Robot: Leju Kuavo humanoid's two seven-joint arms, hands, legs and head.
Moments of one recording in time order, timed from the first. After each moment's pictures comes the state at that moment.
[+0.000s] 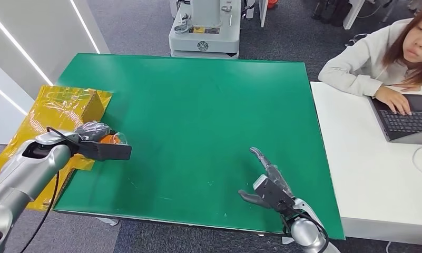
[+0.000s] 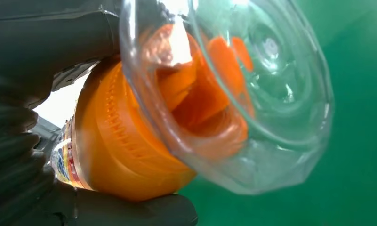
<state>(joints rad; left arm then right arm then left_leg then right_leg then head) -0.70 0.54 -0.65 -1.02 -0.84 -0.41 -0.16 -0.25 -0.13 0.51 -1.22 0.30 -0.02 -0.30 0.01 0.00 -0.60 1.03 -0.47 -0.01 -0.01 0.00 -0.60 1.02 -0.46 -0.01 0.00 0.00</state>
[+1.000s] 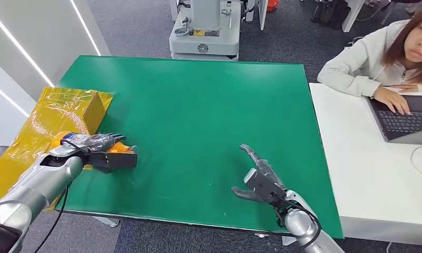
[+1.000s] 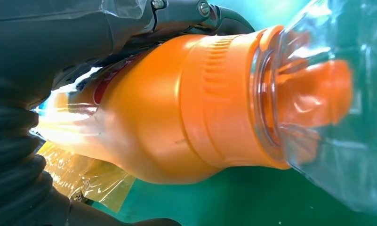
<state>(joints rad) -0.72 0.44 -0.74 -0.73 -0.82 -0.23 -0.16 -0.34 -0.12 0.59 -1.14 0.26 0.01 -0.28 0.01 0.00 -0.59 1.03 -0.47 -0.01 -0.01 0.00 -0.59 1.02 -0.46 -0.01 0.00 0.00</state>
